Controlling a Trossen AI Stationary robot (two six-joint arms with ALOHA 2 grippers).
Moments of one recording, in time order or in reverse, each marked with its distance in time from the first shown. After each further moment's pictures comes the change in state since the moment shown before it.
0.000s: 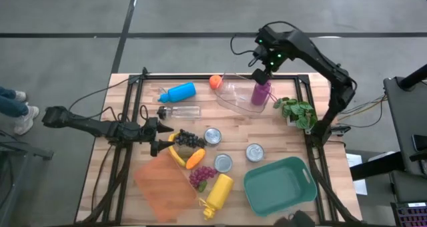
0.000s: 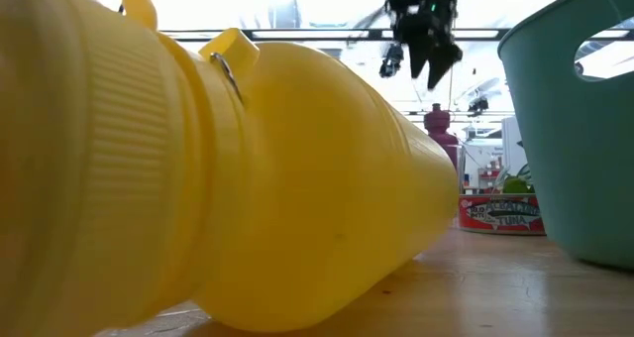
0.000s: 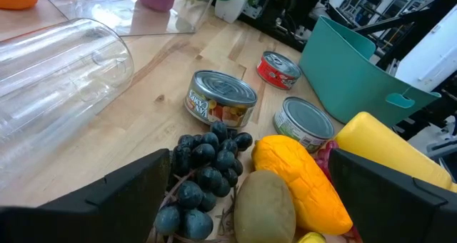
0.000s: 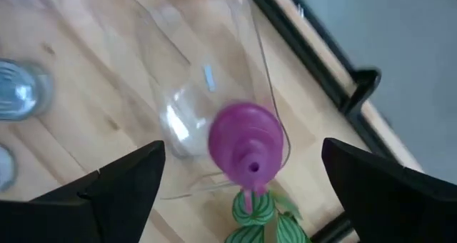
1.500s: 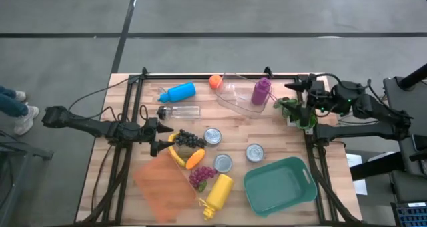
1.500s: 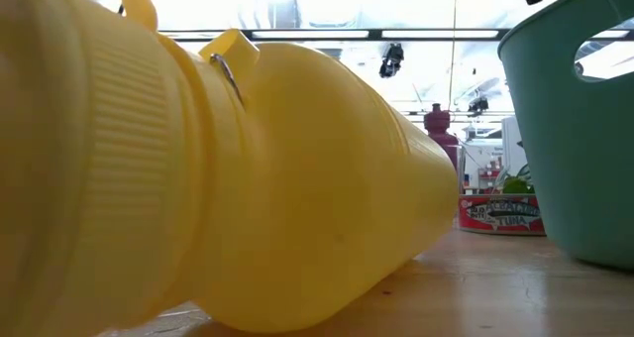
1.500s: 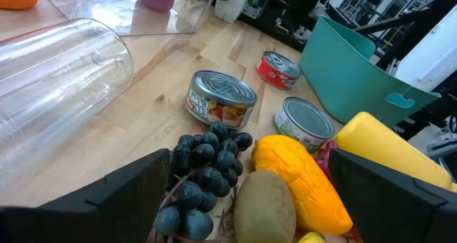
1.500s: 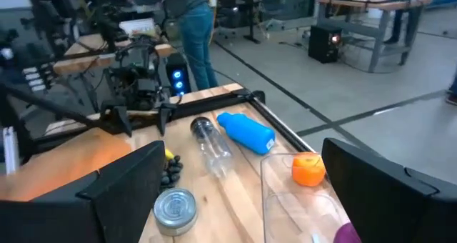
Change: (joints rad) left arm 0.000 0.000 0.000 0.000 0.000 0.000; right arm 0.576 -1.161 -1.016 0.939 0.207 0.127
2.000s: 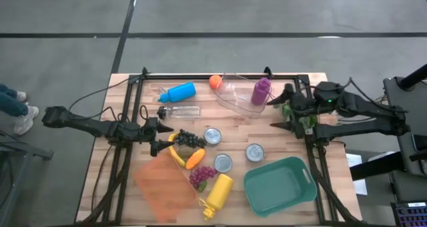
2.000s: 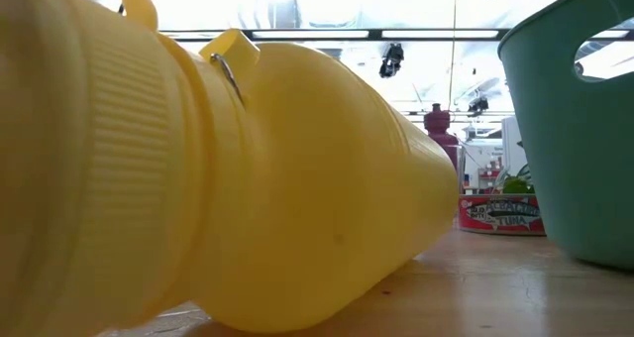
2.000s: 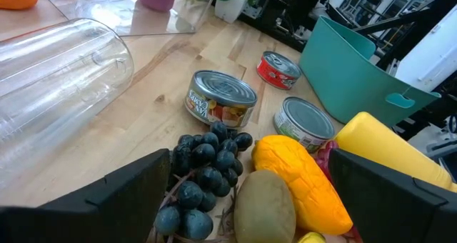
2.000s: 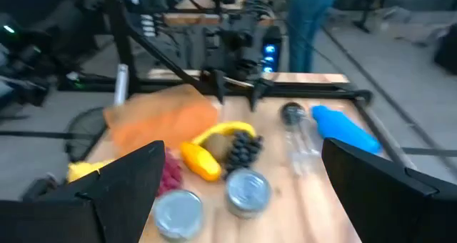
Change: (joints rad) left arm 0.000 0.000 0.000 0.000 0.000 0.000; right arm 0.022 0.168 0.014 0.088 -0.376 -0.143
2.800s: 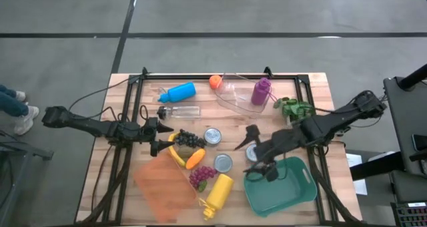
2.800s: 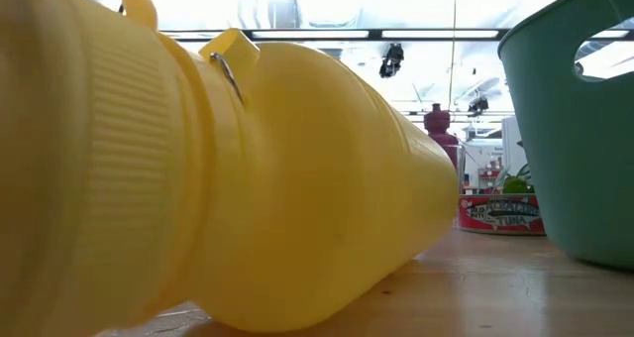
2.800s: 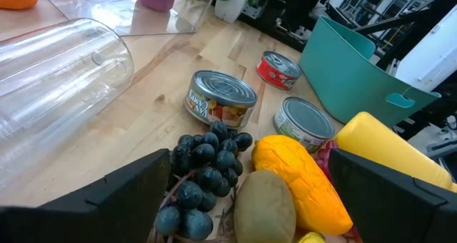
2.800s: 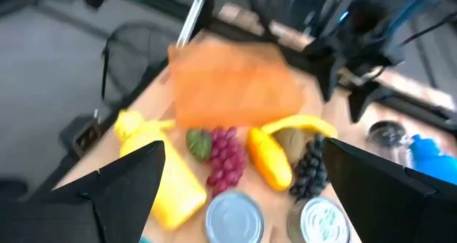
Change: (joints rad) left arm 0.000 0.000 0.000 0.000 0.000 0.000; right arm 0.502 0.595 0.300 0.022 0.297 -0.120
